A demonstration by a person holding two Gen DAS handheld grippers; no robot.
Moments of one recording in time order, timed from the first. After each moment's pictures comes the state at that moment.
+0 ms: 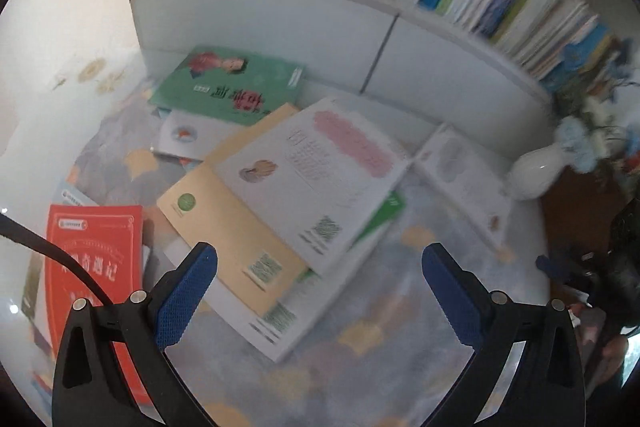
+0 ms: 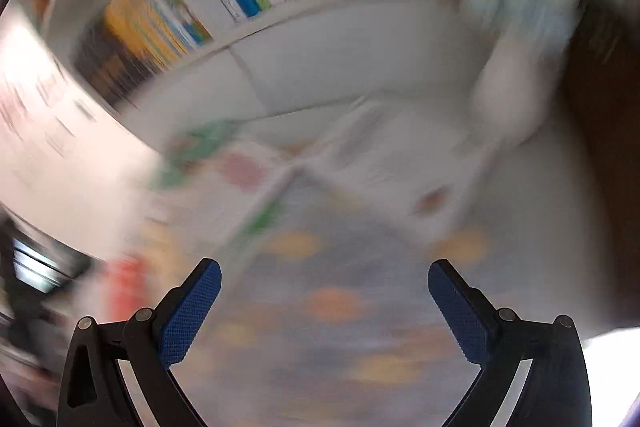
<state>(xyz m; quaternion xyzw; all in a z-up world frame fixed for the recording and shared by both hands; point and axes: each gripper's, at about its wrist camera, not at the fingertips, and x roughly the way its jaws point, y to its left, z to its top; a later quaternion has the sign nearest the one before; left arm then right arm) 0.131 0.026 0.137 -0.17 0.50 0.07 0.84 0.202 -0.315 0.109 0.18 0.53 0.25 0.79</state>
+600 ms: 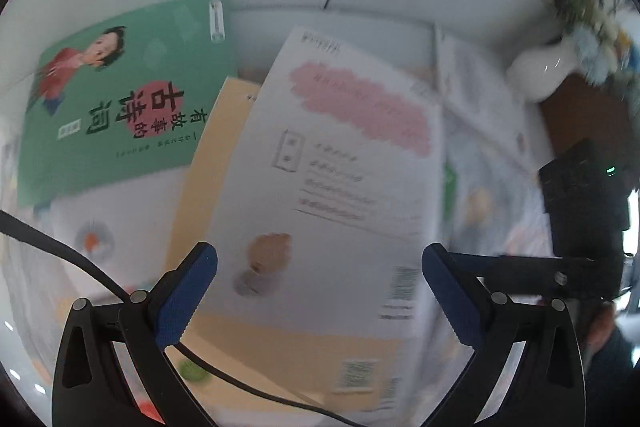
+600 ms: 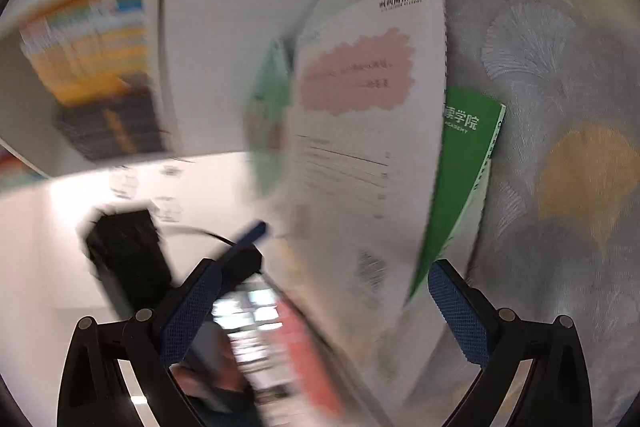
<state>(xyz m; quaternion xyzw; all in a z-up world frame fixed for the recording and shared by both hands) 0.272 0.082 0.035 -0.06 0.64 -0.16 0.75 0.239 -0.131 -0.012 0.40 0.63 0.28 0.60</state>
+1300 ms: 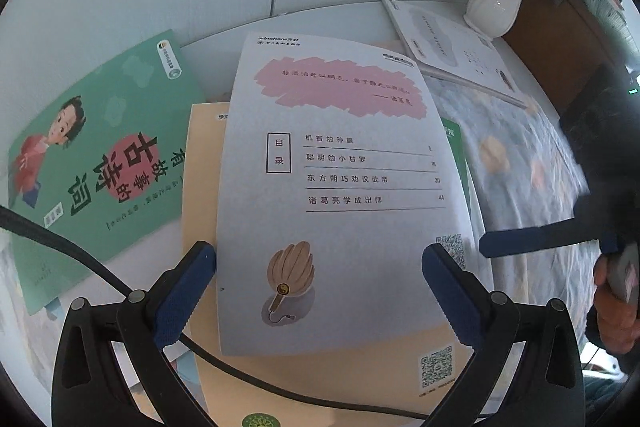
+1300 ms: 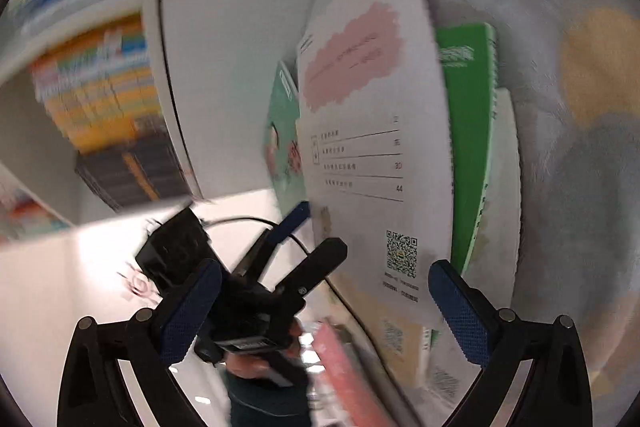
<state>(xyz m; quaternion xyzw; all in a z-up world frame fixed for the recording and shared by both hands) 0.263 0.082 0.030 0.06 0.57 -0.26 0.78 0.199 -0.115 -0.014 0.50 0.57 0.24 0.60</state>
